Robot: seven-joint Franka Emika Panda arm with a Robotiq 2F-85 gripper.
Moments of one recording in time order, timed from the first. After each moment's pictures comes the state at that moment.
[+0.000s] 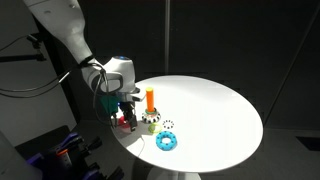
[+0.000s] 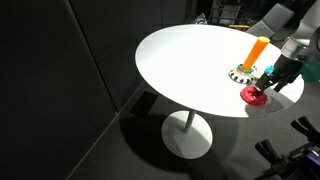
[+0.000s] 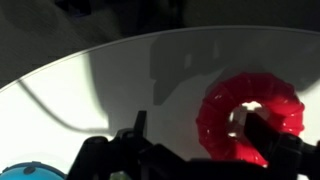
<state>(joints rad) -0.01 0.24 -0.03 -2.61 0.05 2.80 0.14</state>
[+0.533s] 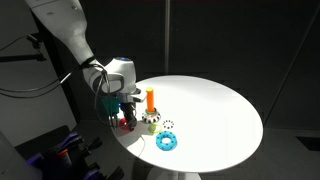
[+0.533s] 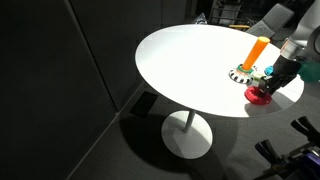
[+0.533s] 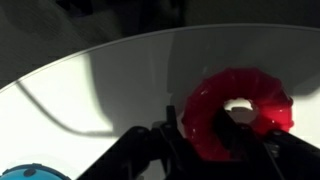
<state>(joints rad) 0.00 0.26 -0.04 -2.60 0.05 2.80 0.14</state>
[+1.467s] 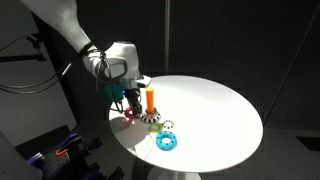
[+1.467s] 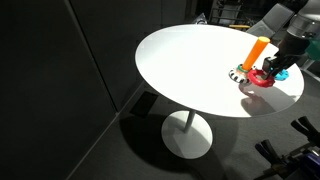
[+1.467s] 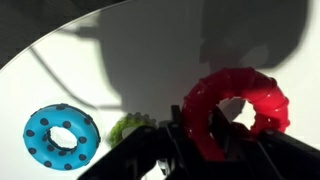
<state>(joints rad) 0.01 0.12 -0.07 -2.56 -0.01 2.70 0.16</state>
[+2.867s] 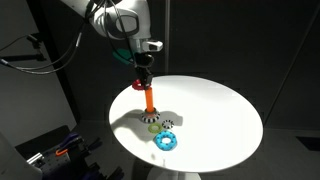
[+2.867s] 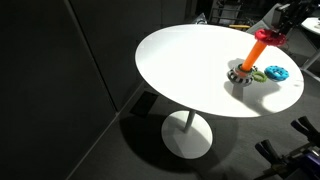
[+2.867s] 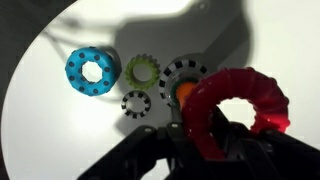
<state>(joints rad) -0.01 -0.01 -0.07 -2.28 -0.02 2.27 0.14</state>
